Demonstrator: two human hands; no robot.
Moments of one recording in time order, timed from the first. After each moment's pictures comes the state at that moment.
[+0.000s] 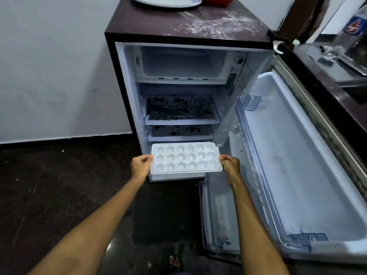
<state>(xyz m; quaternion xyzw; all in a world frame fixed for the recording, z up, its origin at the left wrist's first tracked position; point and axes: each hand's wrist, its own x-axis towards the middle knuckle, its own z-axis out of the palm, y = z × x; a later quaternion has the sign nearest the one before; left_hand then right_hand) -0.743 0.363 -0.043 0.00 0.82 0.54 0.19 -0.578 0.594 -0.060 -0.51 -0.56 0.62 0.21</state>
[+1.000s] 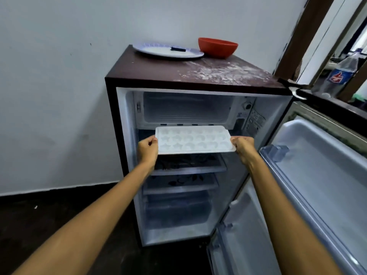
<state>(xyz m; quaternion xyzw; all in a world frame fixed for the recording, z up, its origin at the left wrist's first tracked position) -0.899 0.495 0.035 0.08 0.73 0.67 0.10 -0.748 0.716 0.054 -0.44 -0.61 0.59 0.30</state>
